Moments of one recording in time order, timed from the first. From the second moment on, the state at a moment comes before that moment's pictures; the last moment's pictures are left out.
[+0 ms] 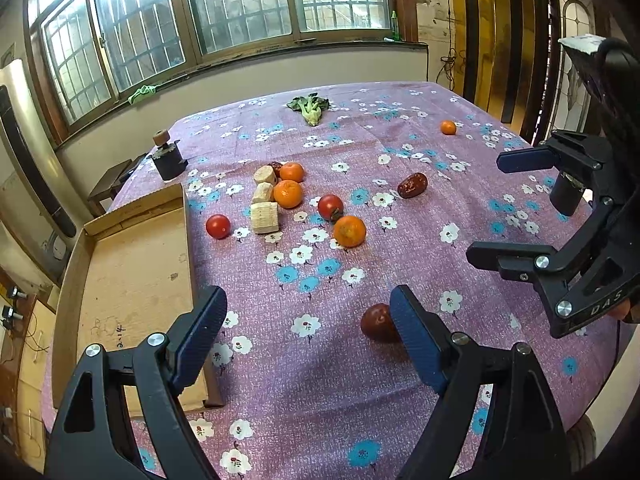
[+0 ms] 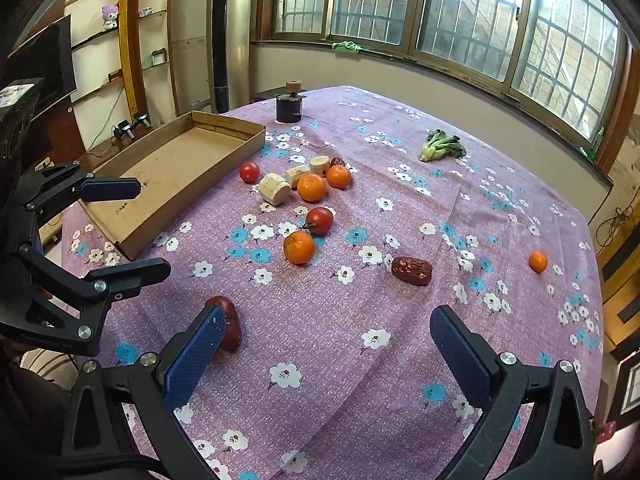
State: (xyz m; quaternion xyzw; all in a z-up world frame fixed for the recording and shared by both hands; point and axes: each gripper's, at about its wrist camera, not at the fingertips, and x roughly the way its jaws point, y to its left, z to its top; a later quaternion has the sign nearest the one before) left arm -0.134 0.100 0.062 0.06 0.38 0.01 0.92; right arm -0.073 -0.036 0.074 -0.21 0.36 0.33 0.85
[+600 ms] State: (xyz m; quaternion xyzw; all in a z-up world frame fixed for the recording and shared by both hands) left arm -0.134 0.095 0.057 0.06 0.39 0.00 0.92; right arm -0.068 -0.039 0.069 -0.21 0.37 0.32 0.85
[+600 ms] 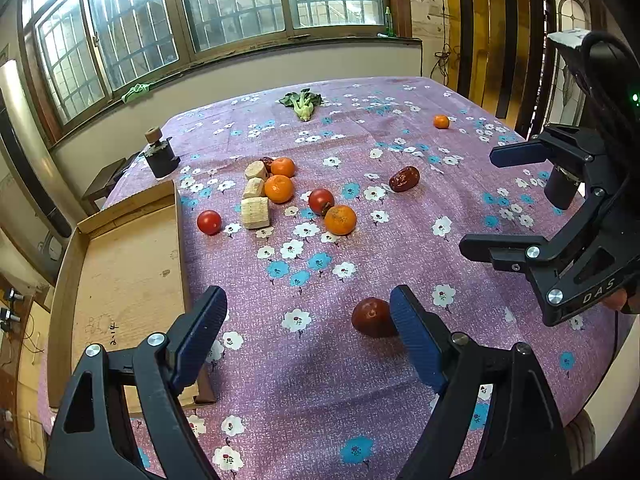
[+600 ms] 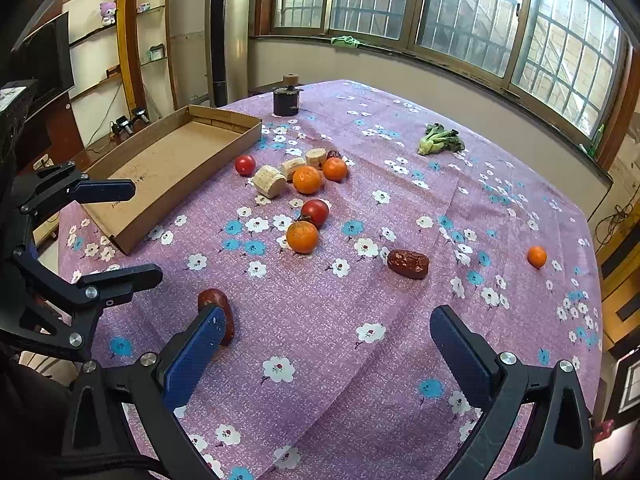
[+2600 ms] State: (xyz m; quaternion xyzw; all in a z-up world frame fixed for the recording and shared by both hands) left arm -0.108 0.115 0.024 0.01 0.43 -0.07 0.90; right arm 0.009 -0.034 0.031 -0.04 0.43 0.31 0.85
